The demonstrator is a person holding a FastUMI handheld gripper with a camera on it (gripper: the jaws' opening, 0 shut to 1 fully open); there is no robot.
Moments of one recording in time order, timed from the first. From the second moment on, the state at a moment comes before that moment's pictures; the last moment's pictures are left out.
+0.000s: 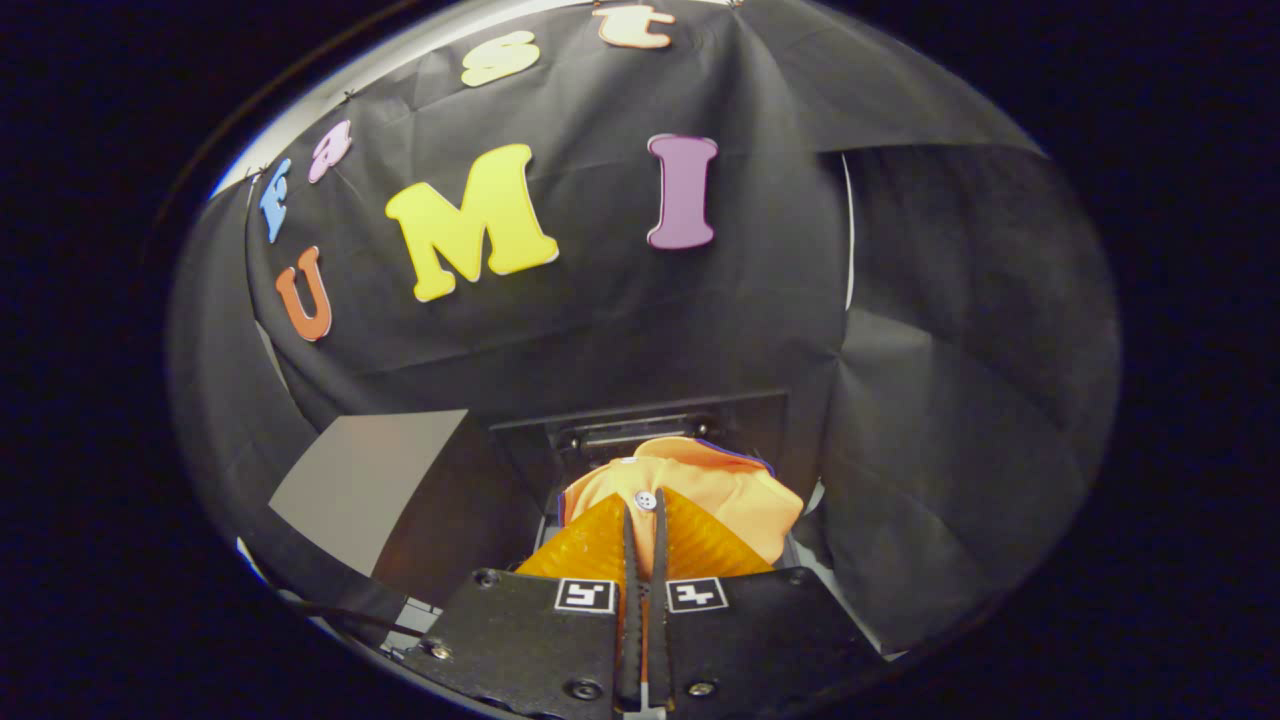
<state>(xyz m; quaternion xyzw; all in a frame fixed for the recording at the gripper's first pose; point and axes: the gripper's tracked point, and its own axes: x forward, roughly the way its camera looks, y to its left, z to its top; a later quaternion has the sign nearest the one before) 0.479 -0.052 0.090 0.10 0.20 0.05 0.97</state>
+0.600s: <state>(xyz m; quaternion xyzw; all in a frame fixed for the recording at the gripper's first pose) 0.542 -0.025 -0.080 0.11 0.34 0.05 0.93</state>
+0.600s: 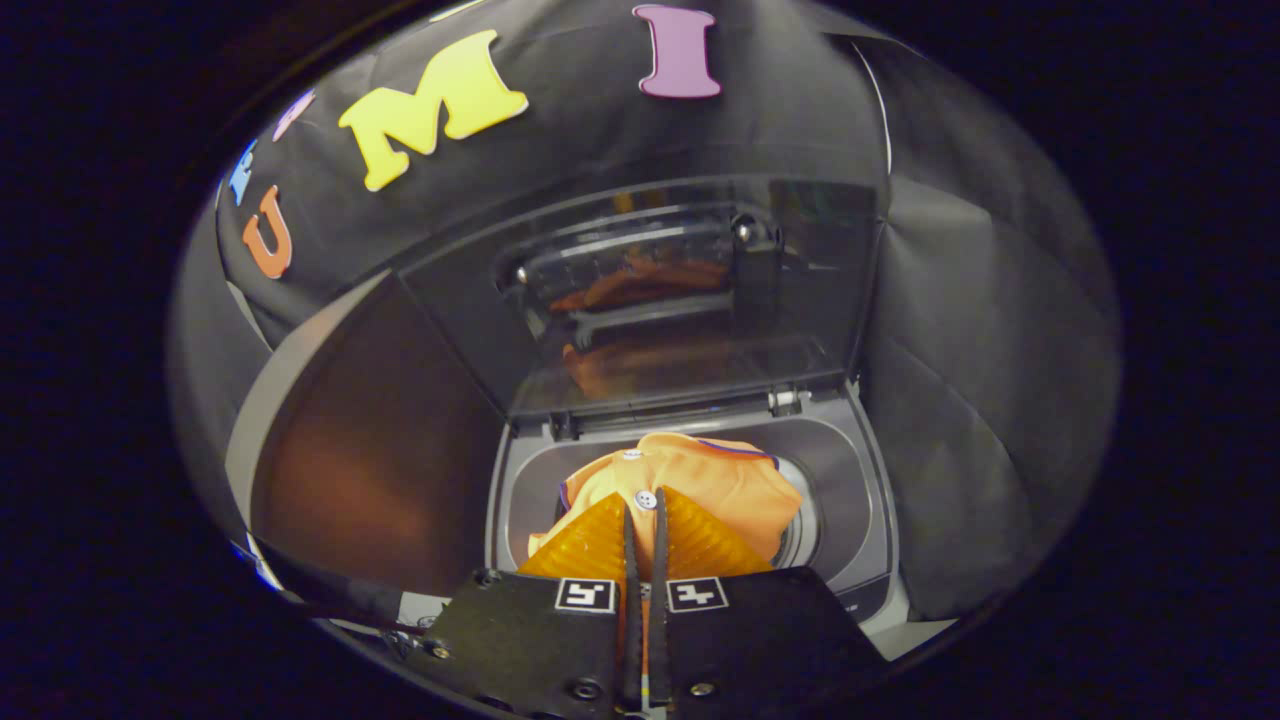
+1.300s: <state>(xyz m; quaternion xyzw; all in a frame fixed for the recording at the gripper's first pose) 0.554 -0.022 -0.210 0.09 0.47 0.00 0.88</state>
